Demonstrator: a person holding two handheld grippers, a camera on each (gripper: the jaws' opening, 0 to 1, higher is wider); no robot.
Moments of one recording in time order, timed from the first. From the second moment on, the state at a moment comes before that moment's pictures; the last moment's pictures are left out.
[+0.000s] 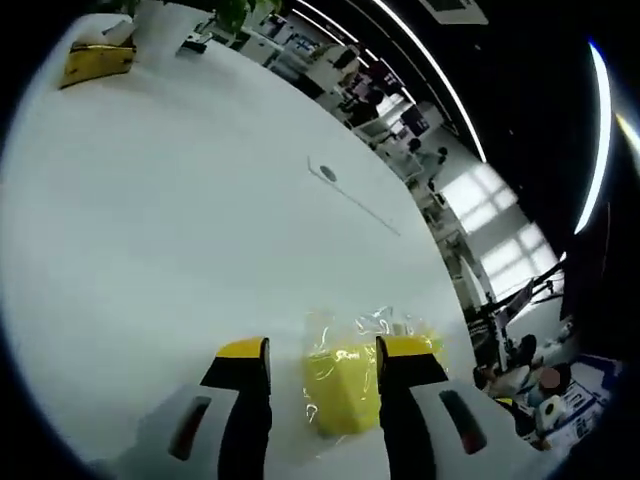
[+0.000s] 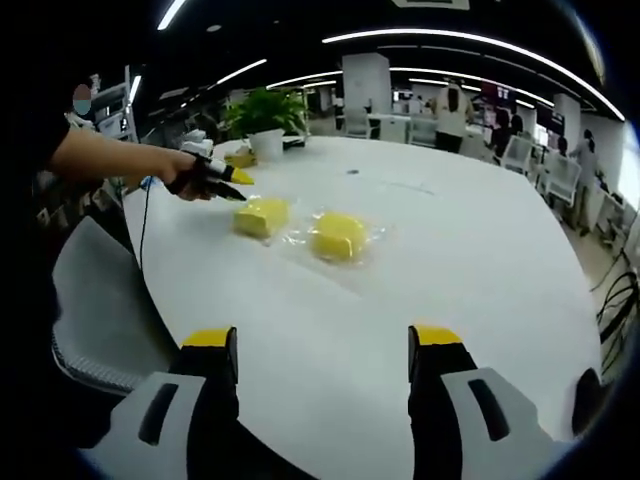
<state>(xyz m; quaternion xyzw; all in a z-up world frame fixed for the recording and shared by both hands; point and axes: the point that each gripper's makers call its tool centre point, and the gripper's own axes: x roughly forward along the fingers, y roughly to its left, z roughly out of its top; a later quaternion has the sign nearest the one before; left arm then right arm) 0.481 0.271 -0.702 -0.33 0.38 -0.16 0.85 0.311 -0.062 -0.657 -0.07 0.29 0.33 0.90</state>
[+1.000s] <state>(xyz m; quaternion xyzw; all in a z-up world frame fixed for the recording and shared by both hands) 0.498 0.242 -0.679 -0.34 0.30 -0.24 0.86 0.319 -0.071 -0.669 -0.10 0.31 0.33 0.89</state>
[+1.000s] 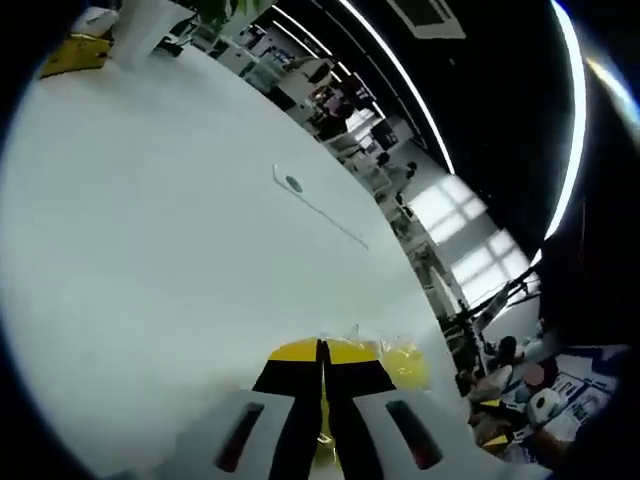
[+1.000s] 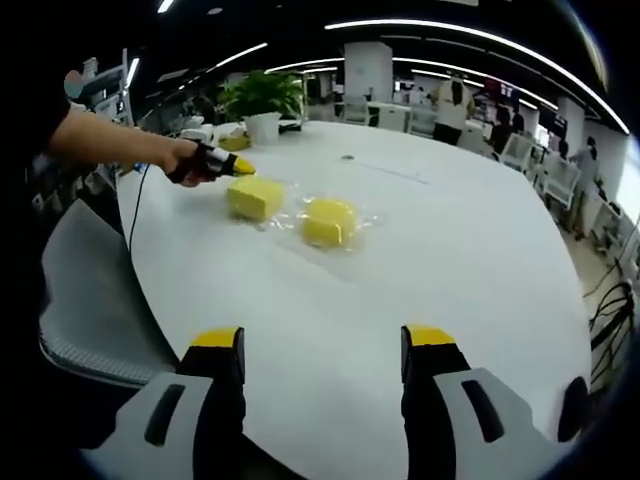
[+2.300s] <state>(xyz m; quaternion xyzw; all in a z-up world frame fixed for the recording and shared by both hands) 0.384 0.141 -0.406 -0.13 0.10 -0.52 0.84 0.354 0.019 -0.534 0.00 0.17 0.49 0.85</state>
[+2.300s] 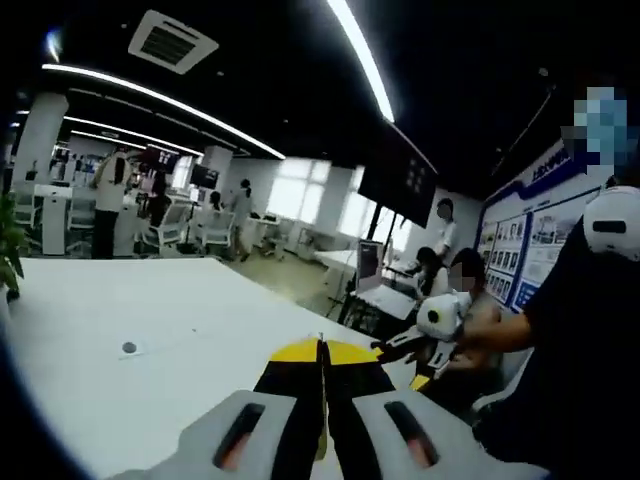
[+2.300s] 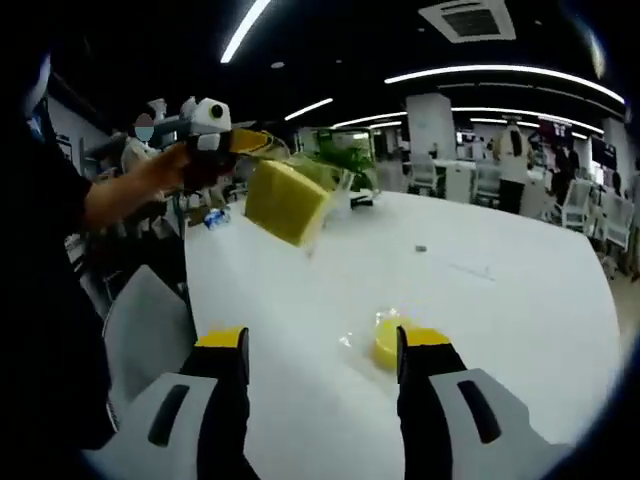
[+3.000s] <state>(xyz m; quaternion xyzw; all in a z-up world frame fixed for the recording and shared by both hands) 0.344 0.092 -0.324 -0.08 0.08 -0.61 0.78 0.356 0.093 -0.413 0.16 0.07 0.63 0.76</state>
